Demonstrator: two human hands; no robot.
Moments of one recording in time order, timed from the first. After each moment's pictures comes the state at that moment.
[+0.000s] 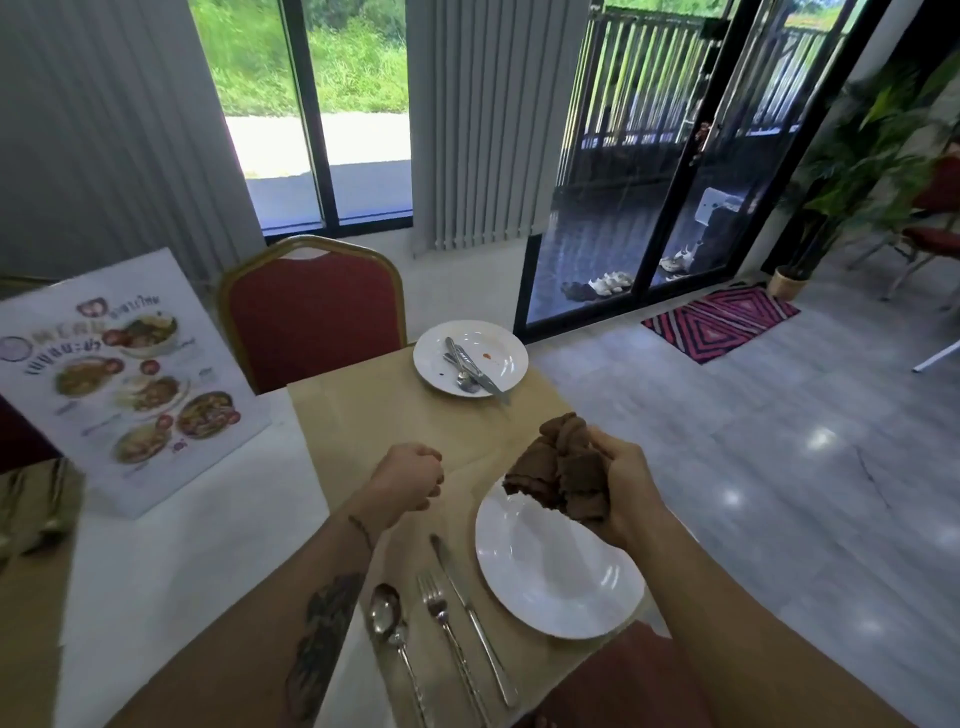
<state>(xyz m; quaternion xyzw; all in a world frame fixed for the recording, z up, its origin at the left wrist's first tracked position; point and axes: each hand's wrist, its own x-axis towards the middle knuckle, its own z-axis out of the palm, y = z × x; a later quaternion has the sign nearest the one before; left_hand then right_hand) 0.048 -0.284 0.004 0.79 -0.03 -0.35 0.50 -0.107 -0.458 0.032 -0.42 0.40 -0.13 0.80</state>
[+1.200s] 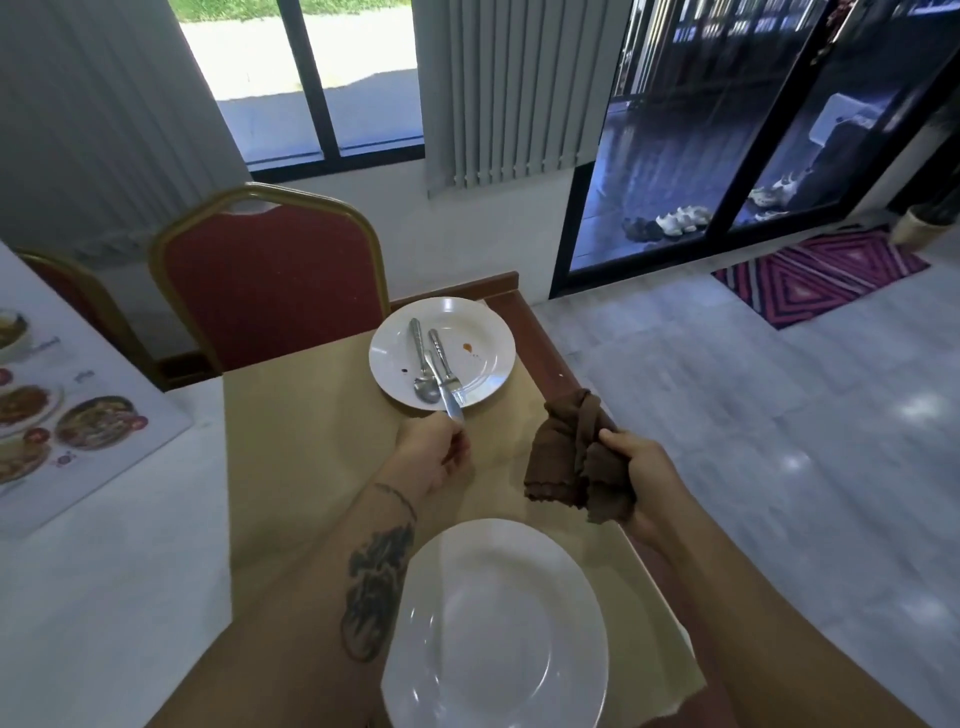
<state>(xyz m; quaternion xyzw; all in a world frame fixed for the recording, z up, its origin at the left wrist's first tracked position) 0.113 -0.476 -0.038 0.65 0.25 -0.33 0.64 -0.033 -0.654 -0.041 -0.45 0.42 -0.06 0.78</state>
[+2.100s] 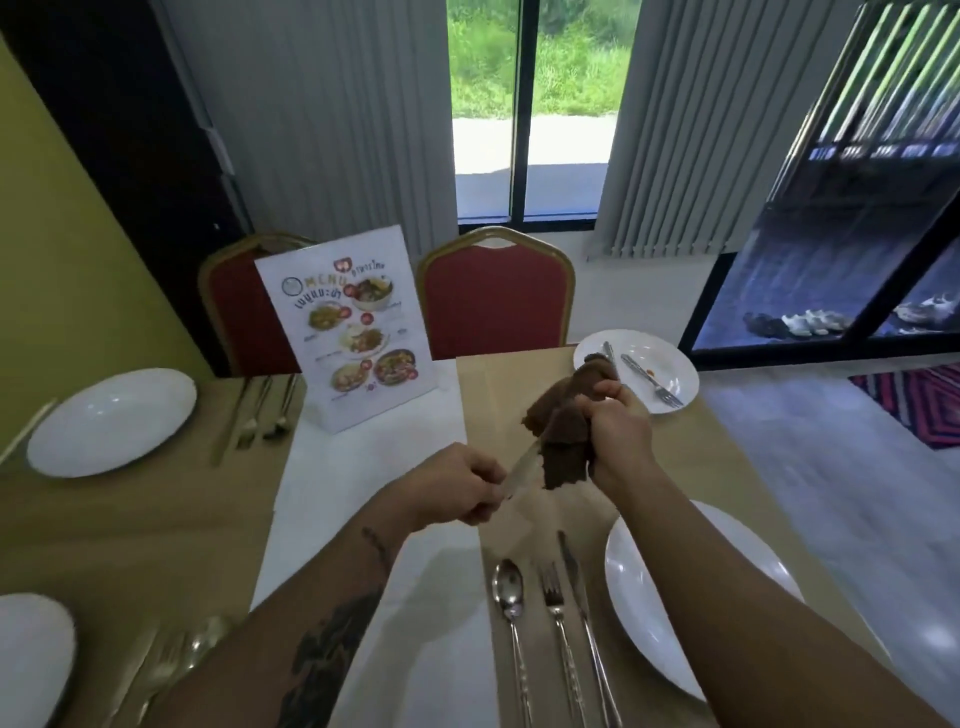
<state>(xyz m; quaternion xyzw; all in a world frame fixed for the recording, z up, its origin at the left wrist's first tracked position) 0.029 -0.164 0.049 0.83 -0.12 -0.33 0.44 0.018 -0.357 0.051 -0.54 0.30 -0.12 0.78</state>
